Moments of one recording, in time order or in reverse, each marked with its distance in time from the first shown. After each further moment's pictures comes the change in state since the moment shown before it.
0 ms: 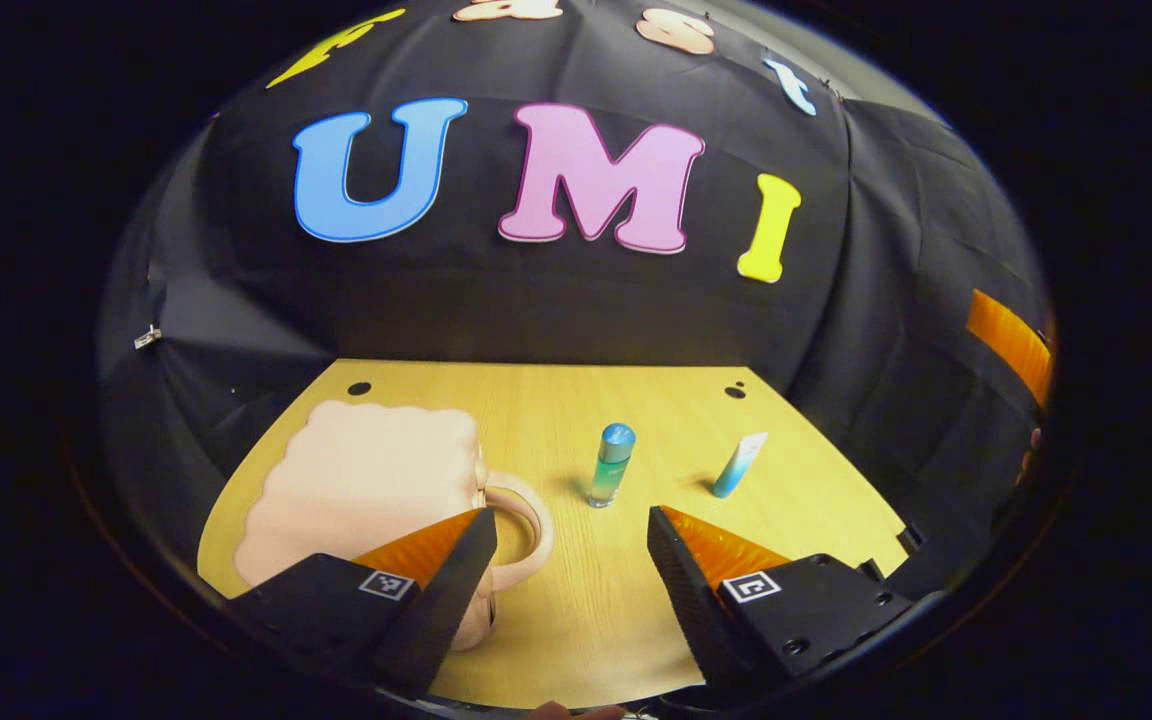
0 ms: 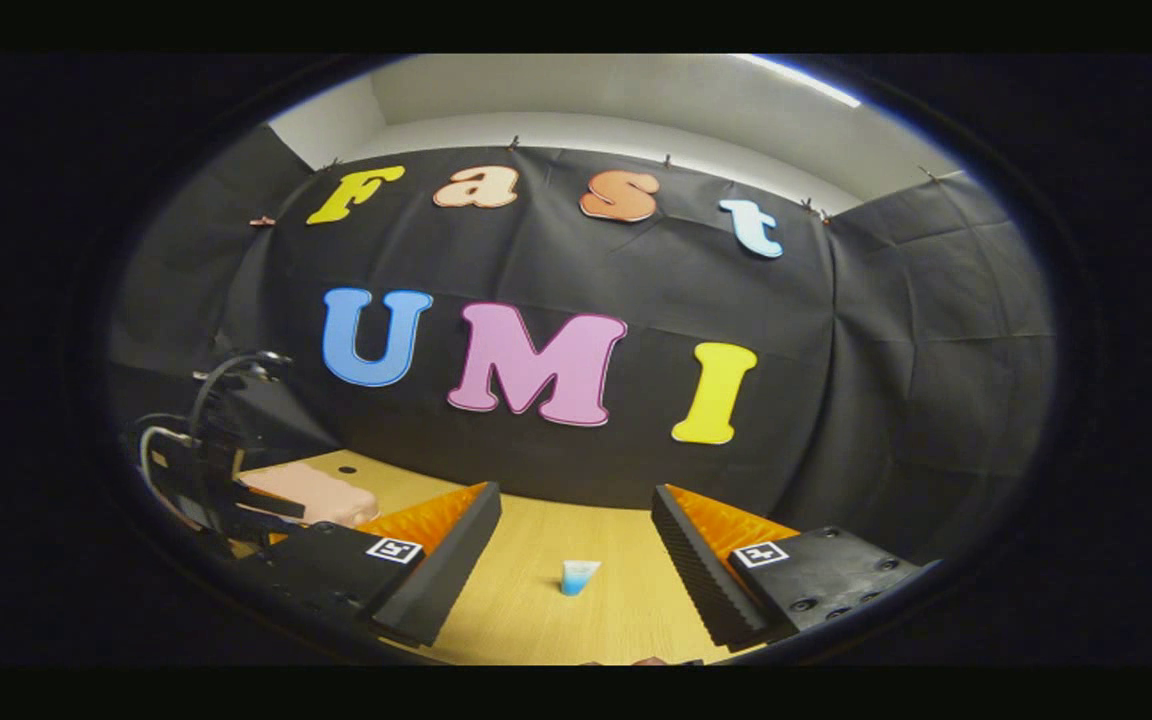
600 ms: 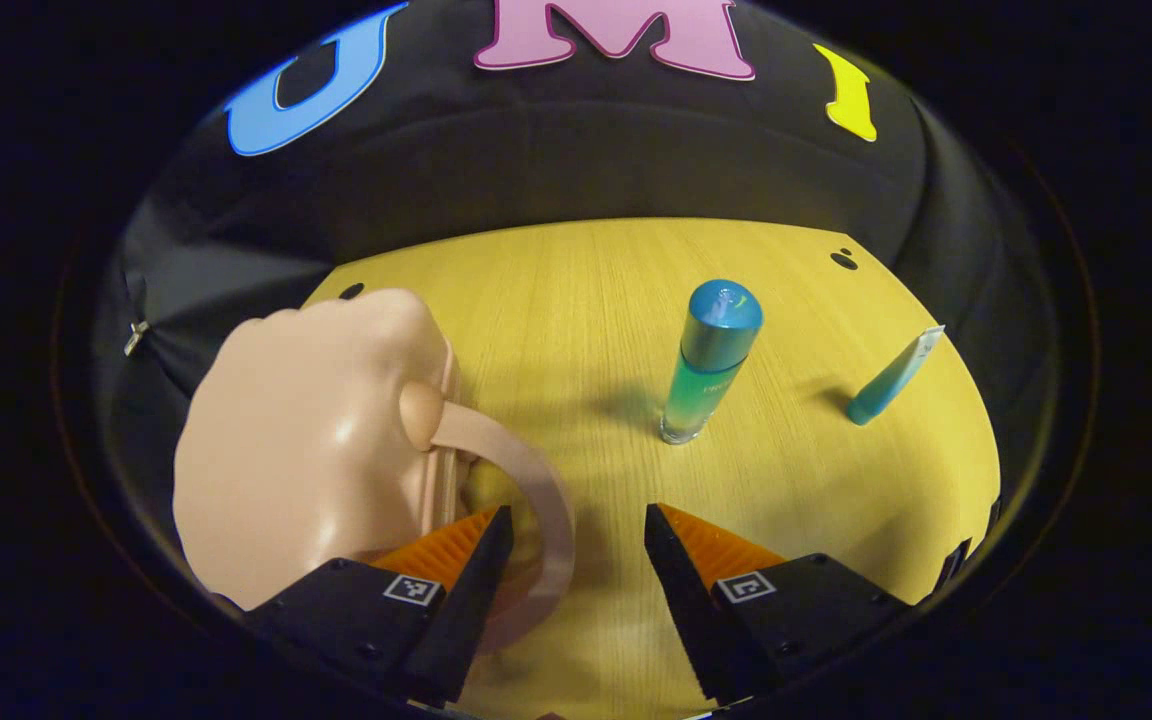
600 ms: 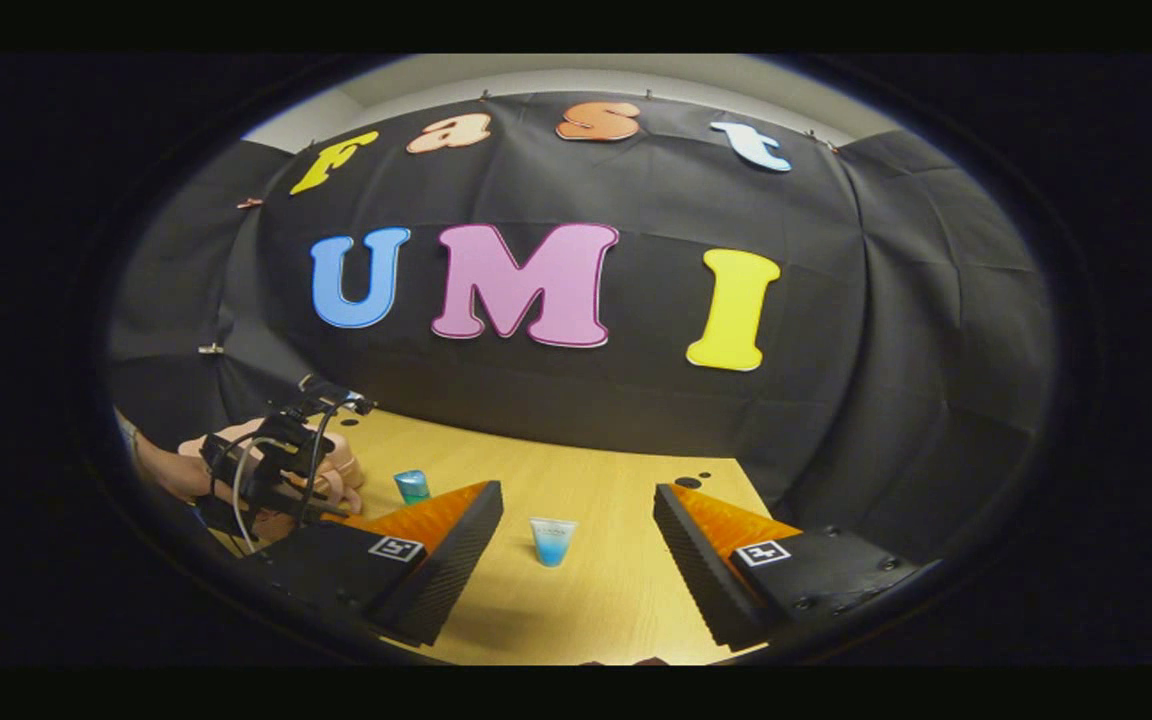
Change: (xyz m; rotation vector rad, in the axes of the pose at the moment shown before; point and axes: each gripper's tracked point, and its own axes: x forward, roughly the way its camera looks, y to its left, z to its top) left arm 0.139 0.007 -0.091 0.019 0.401 0.100; right arm 0.061 -0.060 -0.105 0.061 0.200 0.087
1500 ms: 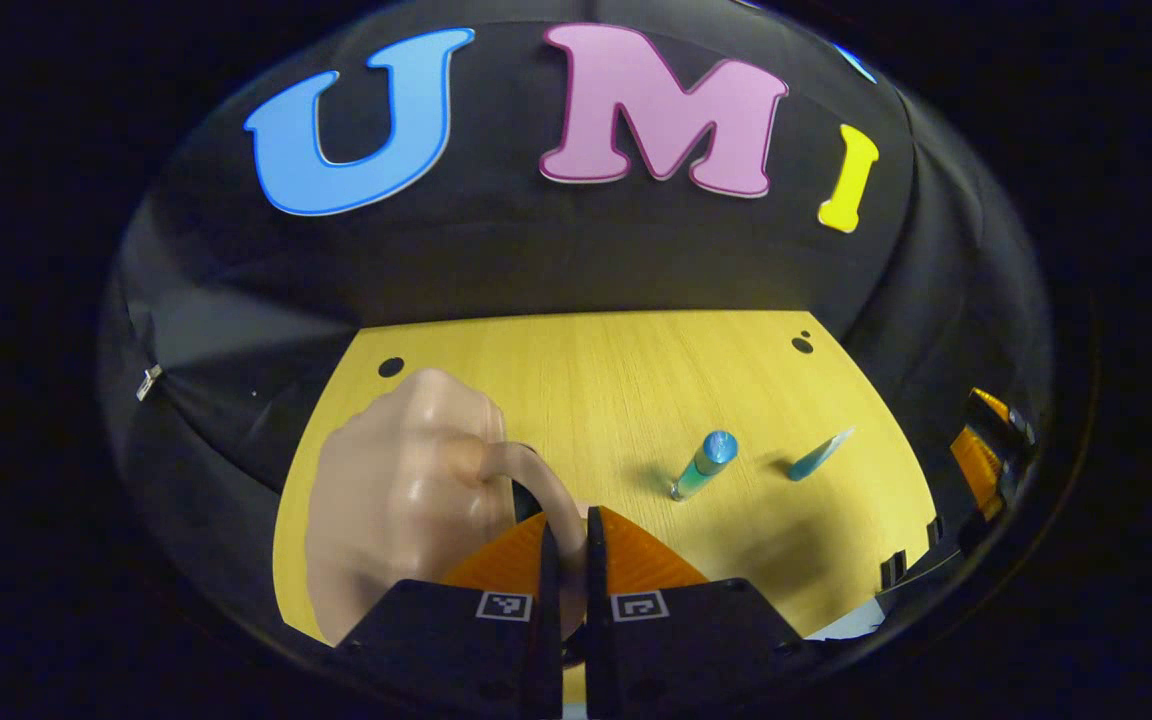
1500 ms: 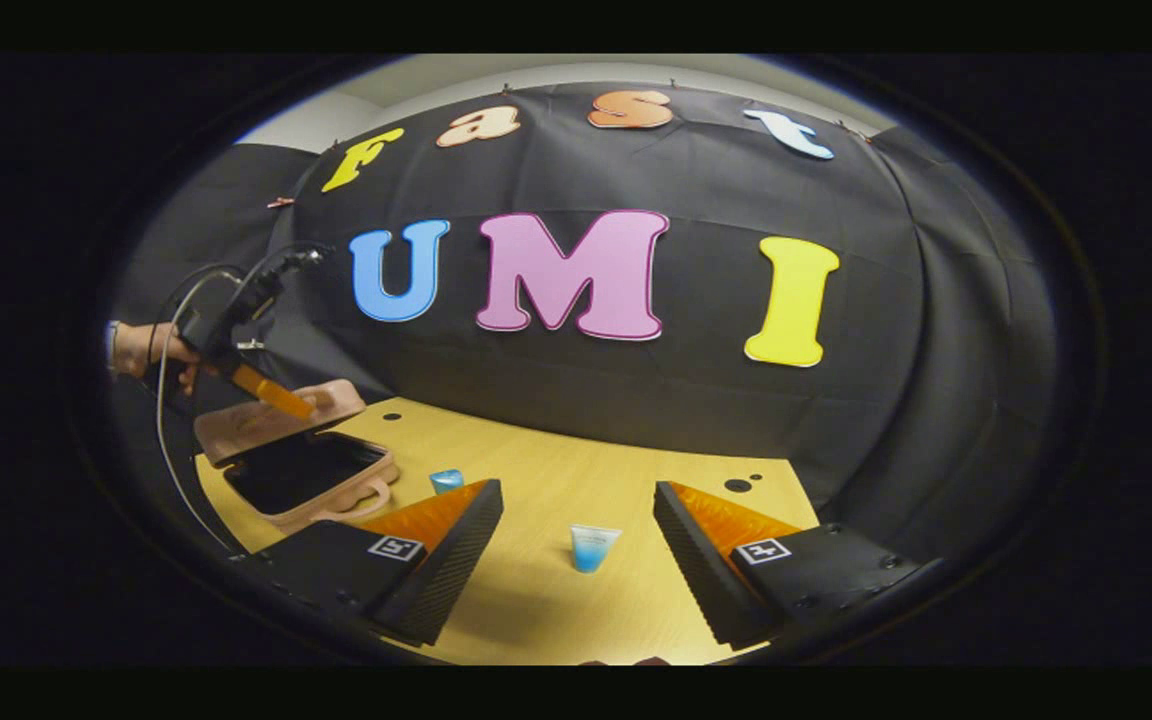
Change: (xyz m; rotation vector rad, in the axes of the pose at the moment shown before) left arm -0.132 0.088 0.107 -0.028 -0.179 -0.069; right arm 0.025 0.037 0.003 0.008 0.020 0.155
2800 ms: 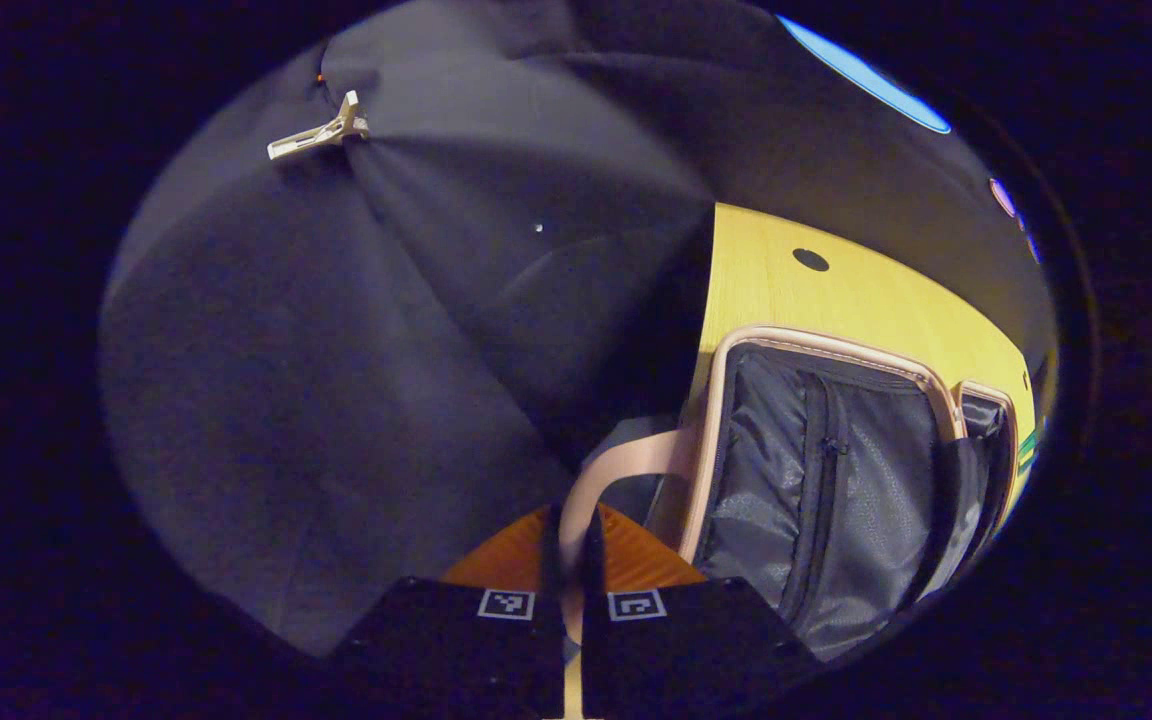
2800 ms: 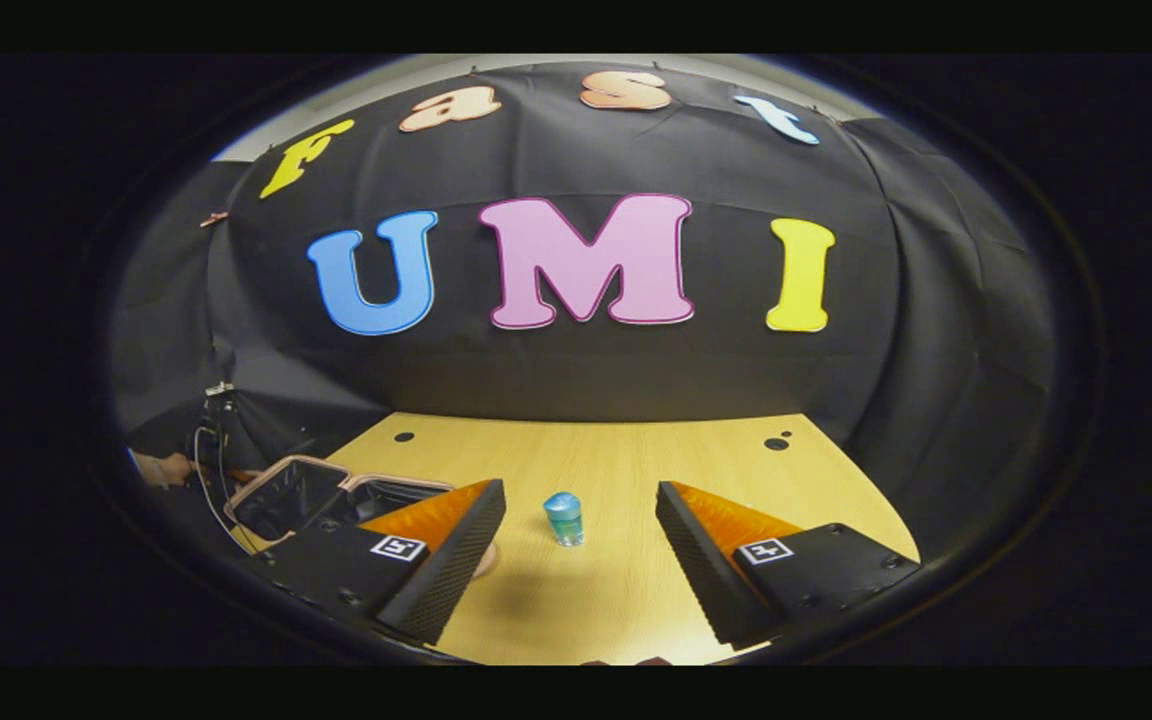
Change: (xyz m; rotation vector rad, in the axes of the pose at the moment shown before) left arm 0.059 0.513 -0.143 -0.263 0.180 0.383; right arm 0.028 0.140 0.028 0.142 0.117 -0.182
